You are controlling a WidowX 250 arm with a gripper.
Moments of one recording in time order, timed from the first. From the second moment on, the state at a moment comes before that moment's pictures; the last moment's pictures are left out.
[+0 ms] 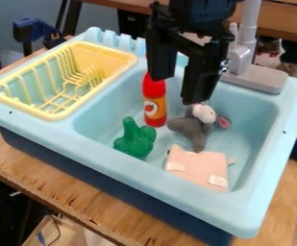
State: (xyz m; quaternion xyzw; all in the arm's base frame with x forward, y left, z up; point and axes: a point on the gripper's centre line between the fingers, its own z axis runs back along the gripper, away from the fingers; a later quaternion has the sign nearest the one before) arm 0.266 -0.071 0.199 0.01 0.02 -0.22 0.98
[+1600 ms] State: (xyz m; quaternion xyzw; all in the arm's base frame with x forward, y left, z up) arm 0.280 0.005 0.130 0.00 0.15 -0.16 0.98
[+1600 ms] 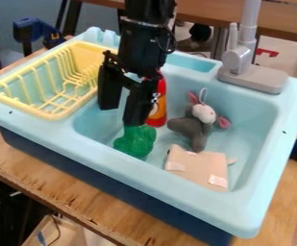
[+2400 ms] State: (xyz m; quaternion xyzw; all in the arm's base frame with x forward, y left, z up) arm 0.279 -0.011 0.108 -0.06 0.14 -0.18 0.97
